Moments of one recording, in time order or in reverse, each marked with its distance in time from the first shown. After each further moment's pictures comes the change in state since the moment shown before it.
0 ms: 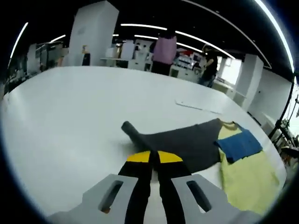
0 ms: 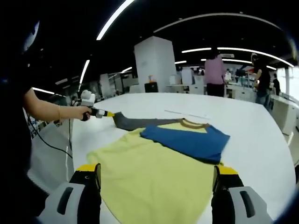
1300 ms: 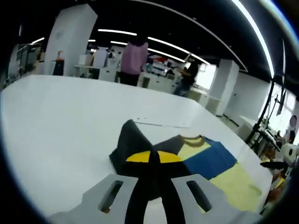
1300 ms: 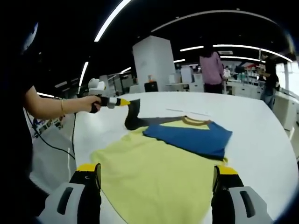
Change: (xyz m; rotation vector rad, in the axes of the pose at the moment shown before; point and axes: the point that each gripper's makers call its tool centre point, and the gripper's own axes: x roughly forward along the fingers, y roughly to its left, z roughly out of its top) left arm 0.026 -0.112 0.045 0.027 -0.065 -0.253; right arm -0.002 -0.002 -0.009 0.031 0.004 0.009
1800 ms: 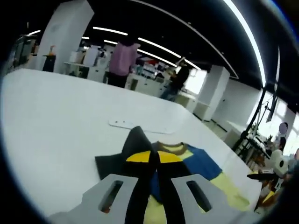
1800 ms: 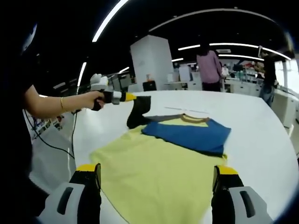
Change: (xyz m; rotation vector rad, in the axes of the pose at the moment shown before) left arm 0.023 -0.053 0.008 -0.051 -0.021 -0.113; right arm -0.002 -0.001 -0.006 0.021 0.013 -0.010
